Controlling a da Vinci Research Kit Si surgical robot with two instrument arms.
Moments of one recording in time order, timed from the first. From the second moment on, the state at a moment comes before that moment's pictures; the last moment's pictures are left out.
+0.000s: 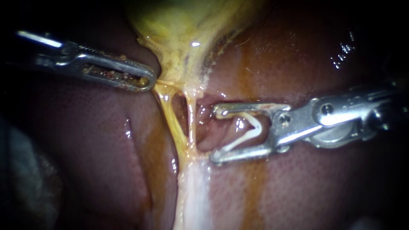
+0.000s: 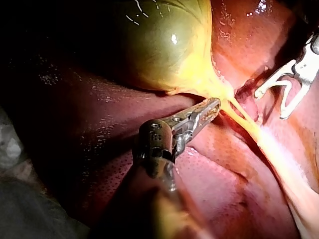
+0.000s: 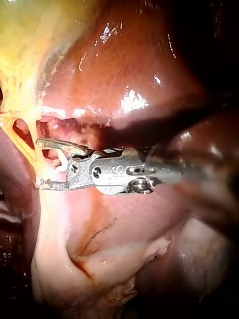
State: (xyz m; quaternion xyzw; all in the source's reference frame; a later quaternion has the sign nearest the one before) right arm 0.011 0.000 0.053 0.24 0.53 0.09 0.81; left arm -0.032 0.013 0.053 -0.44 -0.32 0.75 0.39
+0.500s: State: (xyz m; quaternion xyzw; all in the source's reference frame) right arm 0.015 -0.001 0.055 0.26 0.53 0.09 0.80; left arm -0.032 0.013 0.053 -0.44 -0.32 0.75 0.39
